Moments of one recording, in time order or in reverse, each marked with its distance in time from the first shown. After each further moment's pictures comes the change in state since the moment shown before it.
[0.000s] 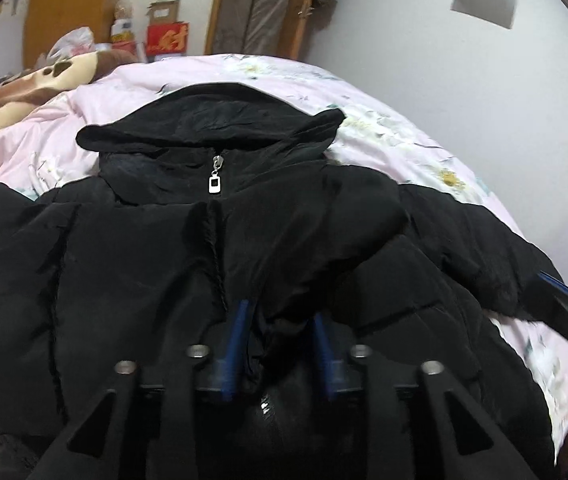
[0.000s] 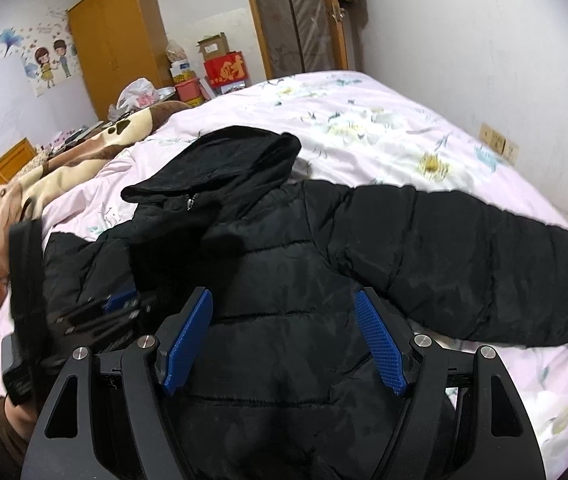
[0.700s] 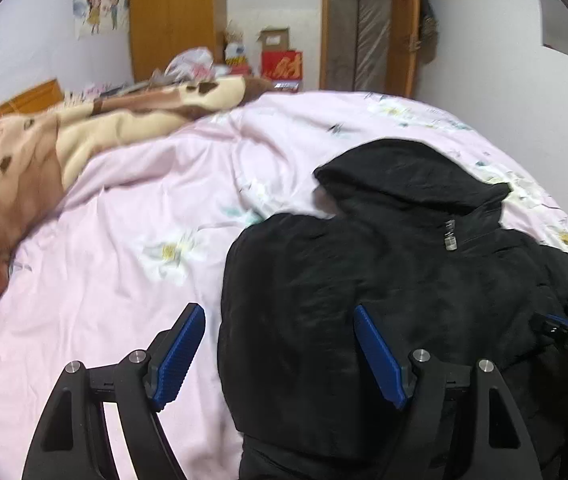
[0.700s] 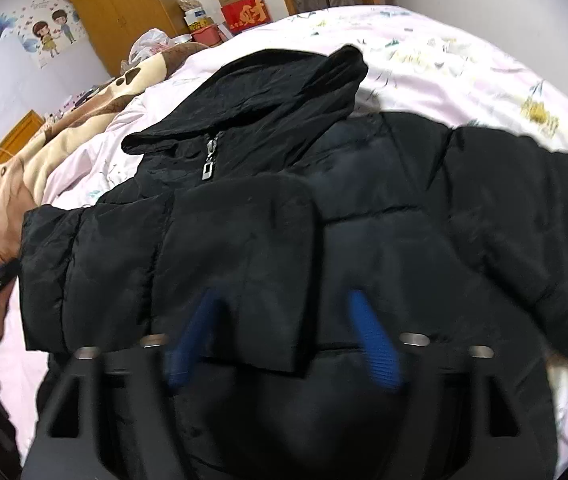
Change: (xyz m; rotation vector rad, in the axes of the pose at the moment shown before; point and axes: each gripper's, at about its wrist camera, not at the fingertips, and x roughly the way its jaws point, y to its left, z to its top) left arm -0.091 0.160 0.010 -0.139 -0.075 0.400; right arm 0.113 0.040 0.005 0.004 0.221 0.122
